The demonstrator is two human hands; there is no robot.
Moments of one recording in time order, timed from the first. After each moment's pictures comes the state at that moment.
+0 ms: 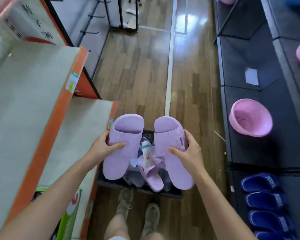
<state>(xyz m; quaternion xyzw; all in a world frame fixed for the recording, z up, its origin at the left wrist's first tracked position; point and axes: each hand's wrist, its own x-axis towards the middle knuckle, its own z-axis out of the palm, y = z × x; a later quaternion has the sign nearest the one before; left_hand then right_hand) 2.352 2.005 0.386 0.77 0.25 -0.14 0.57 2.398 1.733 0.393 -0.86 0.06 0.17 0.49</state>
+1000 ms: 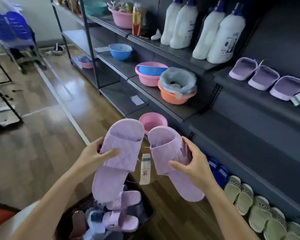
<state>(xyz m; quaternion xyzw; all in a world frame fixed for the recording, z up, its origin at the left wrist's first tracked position) 2.410 1.859 0.605 0.76 -0.19 -0.25 0.57 2.234 1.622 0.610 -0.83 0.23 -0.15 0.48</state>
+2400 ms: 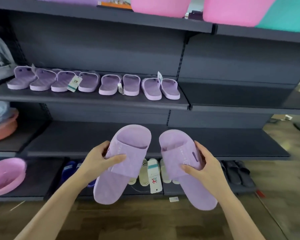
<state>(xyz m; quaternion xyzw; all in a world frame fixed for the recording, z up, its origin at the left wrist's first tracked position) 1.982 1.495 0.665 0.61 -0.58 -0.37 0.39 1.679 1.487 0.661 -0.65 0.58 -0.38 0.30</state>
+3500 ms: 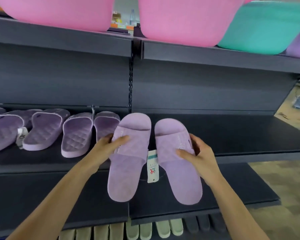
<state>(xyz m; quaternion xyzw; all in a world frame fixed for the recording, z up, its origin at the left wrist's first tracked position) 1.761 1.142 0.710 0.53 -0.54 -0.49 0.43 1.486 1.154 0.710 -0.61 0.57 -0.46 0.30</state>
